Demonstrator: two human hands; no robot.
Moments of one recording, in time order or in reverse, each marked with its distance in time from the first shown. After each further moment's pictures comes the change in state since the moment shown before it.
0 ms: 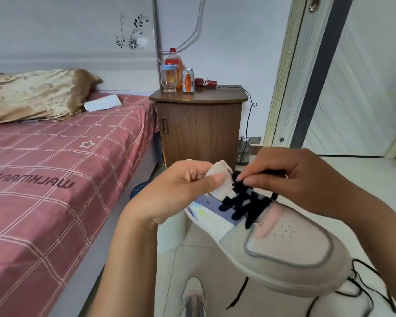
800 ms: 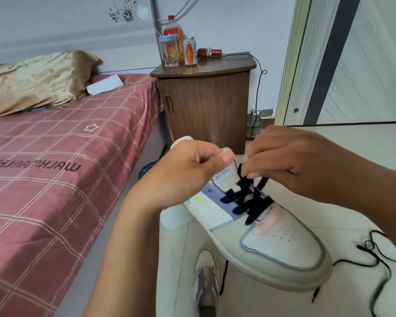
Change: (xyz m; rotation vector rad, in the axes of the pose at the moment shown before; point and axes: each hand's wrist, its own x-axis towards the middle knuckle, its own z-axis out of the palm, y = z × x) left_hand 0.001 0.006 0.020 0.376 0.063 -0.043; right_hand -0.009 0.024 0.006 -0.540 -0.110 -0.415
